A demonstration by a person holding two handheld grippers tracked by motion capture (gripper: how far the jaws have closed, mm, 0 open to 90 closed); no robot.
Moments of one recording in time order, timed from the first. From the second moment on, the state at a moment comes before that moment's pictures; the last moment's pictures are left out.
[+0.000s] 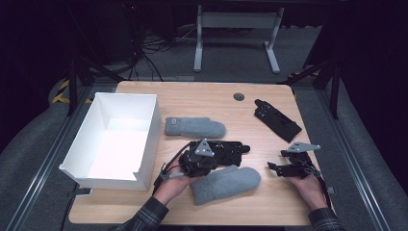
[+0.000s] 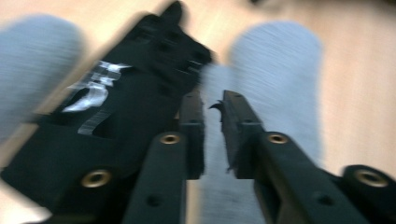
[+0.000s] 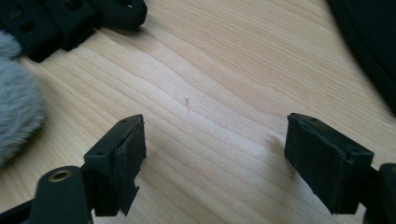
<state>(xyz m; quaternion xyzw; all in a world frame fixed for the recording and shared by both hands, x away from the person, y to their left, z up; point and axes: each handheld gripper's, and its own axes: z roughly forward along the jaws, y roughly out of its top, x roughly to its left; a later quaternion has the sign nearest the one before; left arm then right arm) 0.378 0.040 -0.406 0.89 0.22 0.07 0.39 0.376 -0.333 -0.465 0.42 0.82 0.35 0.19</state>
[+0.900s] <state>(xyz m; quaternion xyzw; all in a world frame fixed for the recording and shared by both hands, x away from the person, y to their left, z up) 0.507 0.043 -0.444 0.88 0.35 0.13 0.30 0.374 -0.333 -0.468 0.41 0.82 0.35 0.20</state>
